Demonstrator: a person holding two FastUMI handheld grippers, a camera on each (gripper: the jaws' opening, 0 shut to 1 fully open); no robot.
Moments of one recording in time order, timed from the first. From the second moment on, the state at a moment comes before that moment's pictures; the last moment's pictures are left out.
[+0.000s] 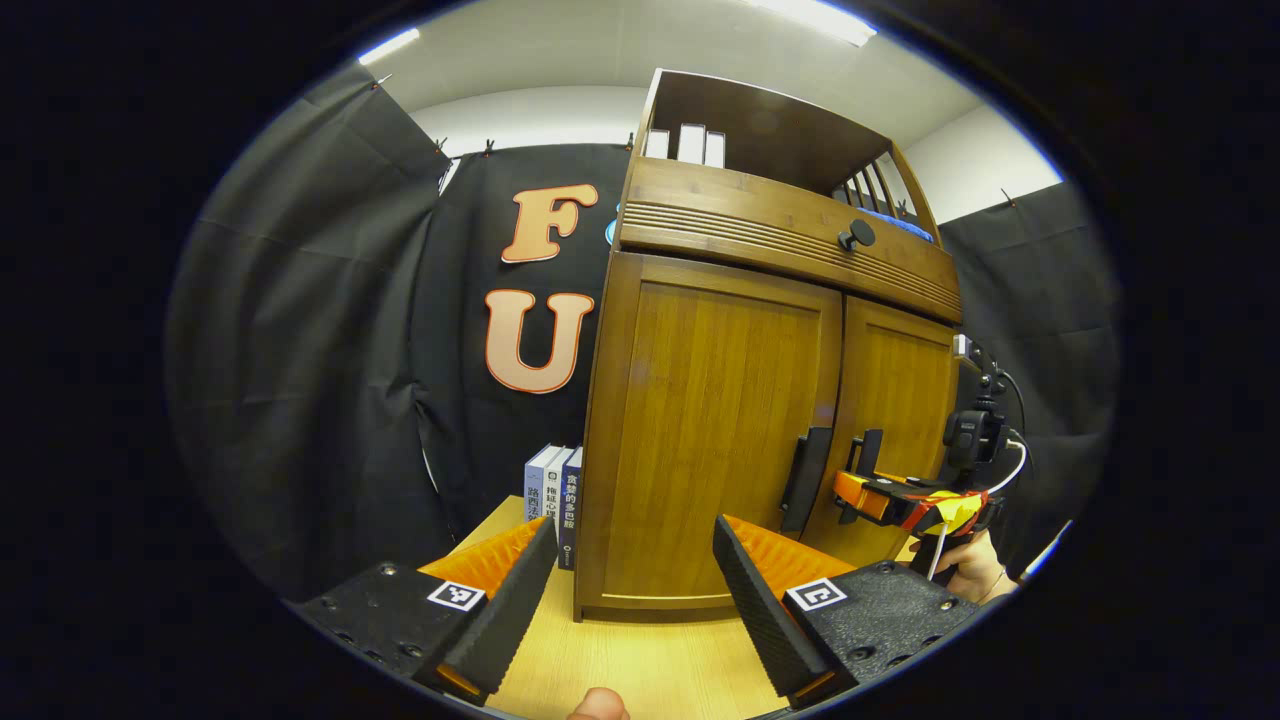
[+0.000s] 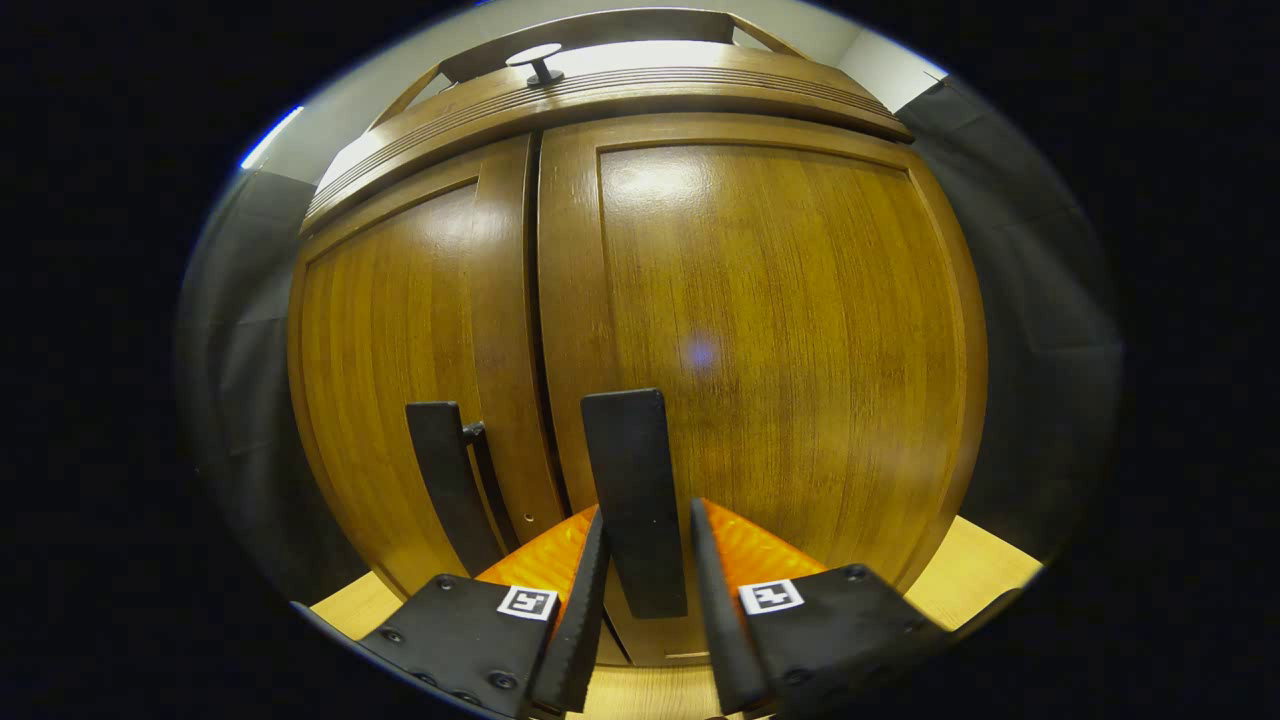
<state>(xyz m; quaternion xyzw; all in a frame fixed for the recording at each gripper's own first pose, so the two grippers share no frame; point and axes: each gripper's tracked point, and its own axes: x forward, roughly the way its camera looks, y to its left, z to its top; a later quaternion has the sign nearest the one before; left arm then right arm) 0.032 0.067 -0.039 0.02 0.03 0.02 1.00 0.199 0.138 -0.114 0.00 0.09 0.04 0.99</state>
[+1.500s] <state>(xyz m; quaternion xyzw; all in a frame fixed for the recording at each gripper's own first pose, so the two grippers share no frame) -0.004 0.037 -0.050 0.00 0.03 0.02 1.00 0.097 0.095 -0.093 -0.01 0.10 0.08 0.99</state>
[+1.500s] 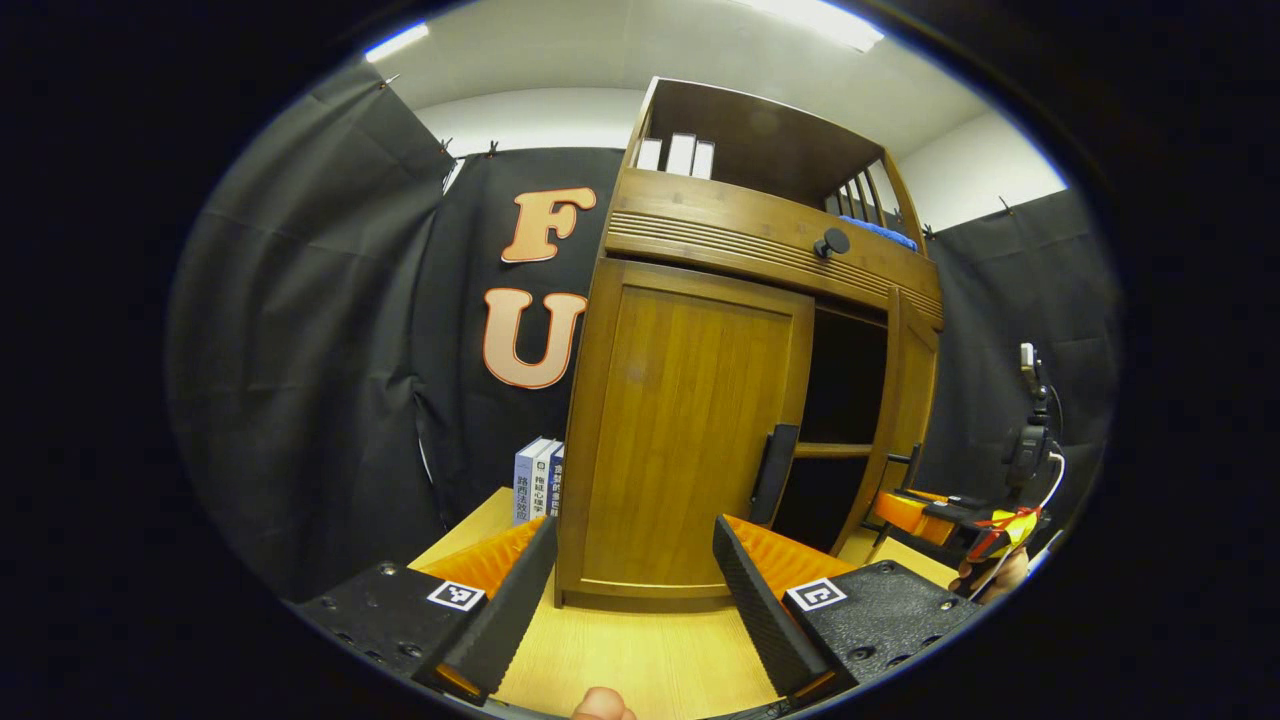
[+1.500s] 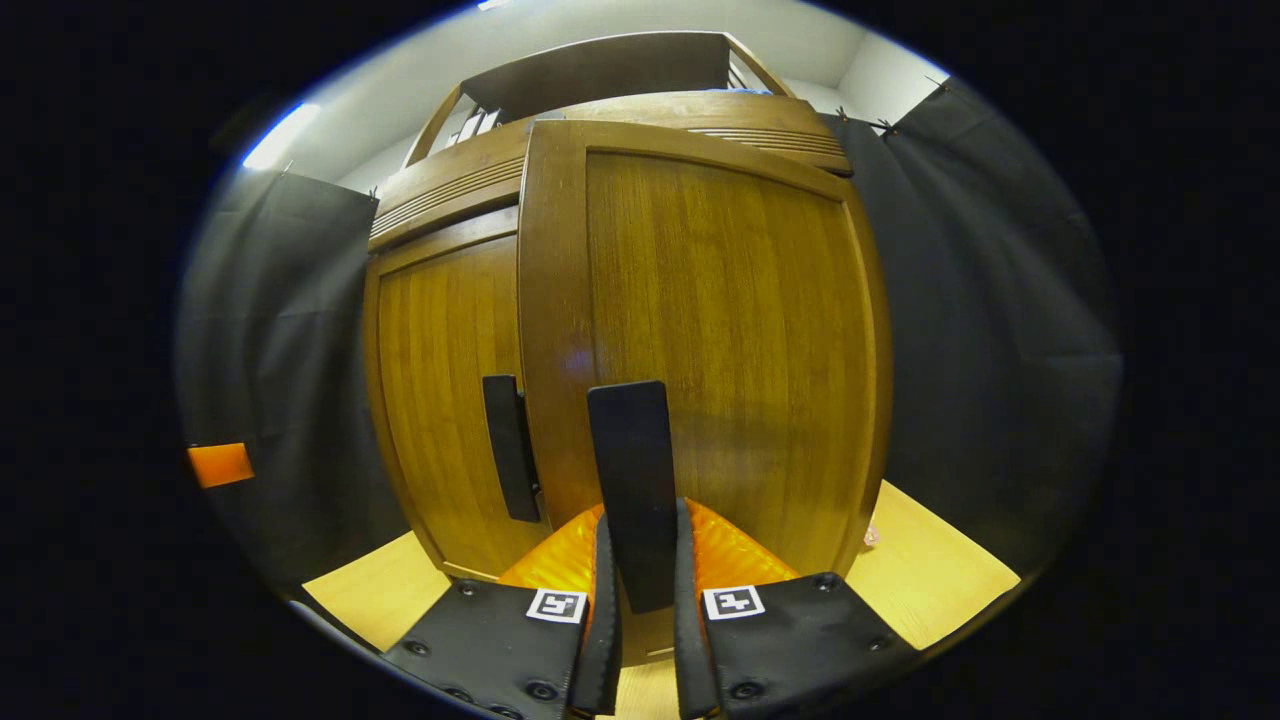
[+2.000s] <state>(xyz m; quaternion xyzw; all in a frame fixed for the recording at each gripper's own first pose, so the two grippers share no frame) -0.022 0.010 -0.046 0.02 0.03 0.00 1.00 0.061 0.059 -0.086 -0.02 0.09 0.06 0.99</state>
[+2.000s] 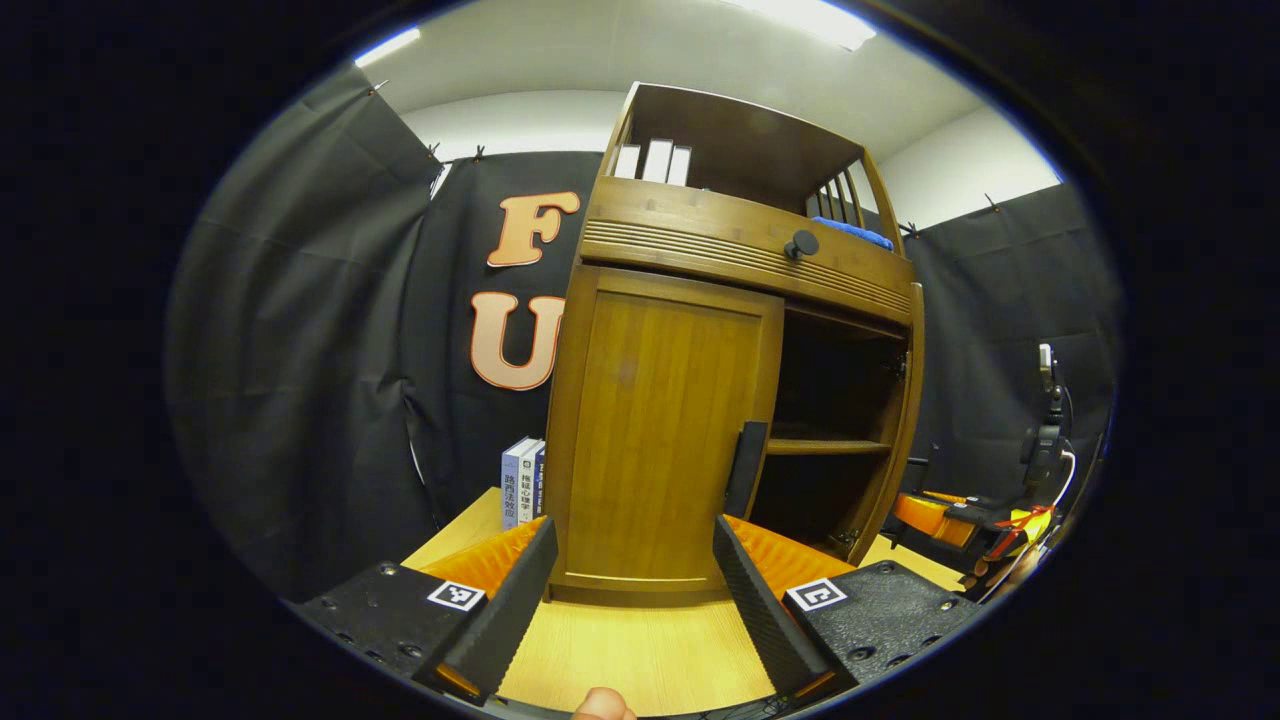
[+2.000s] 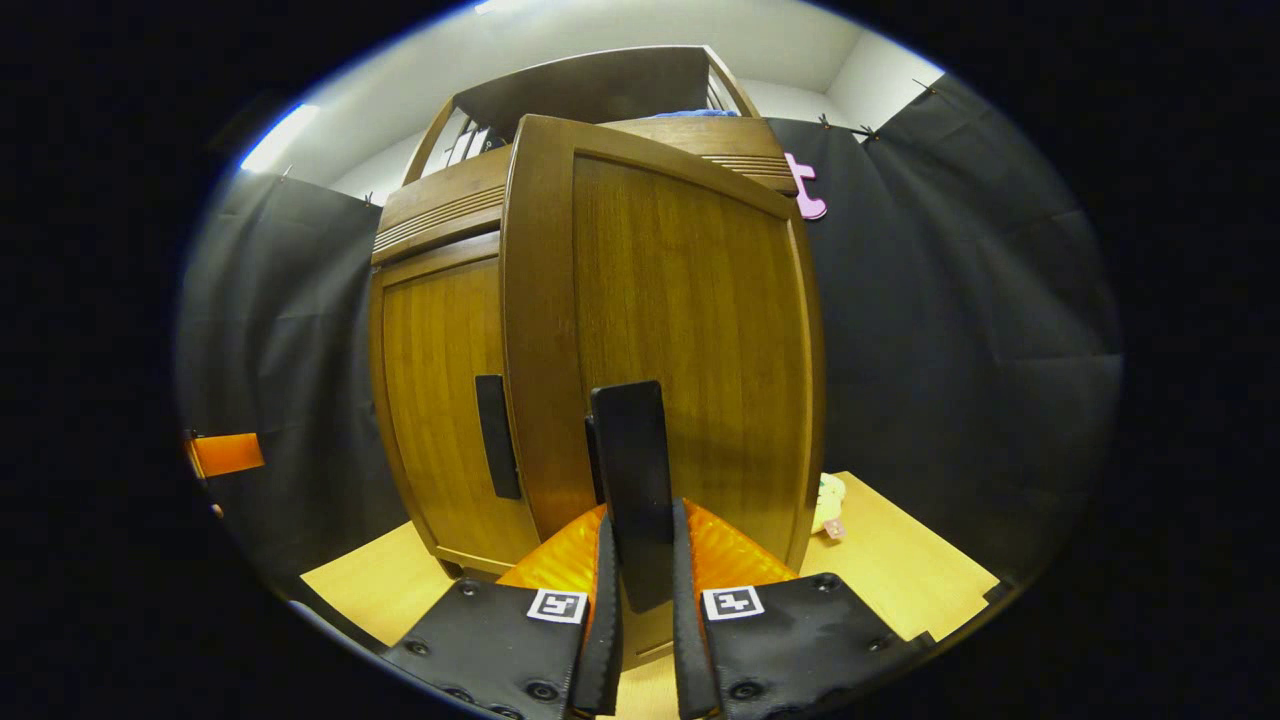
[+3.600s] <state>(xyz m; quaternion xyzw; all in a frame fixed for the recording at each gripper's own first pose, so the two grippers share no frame) -0.016 -0.072 -0.049 0.03 0.03 -0.04 1.00 -0.023 -0.089 -0.058 -0.02 0.06 -0.05 1.00</state>
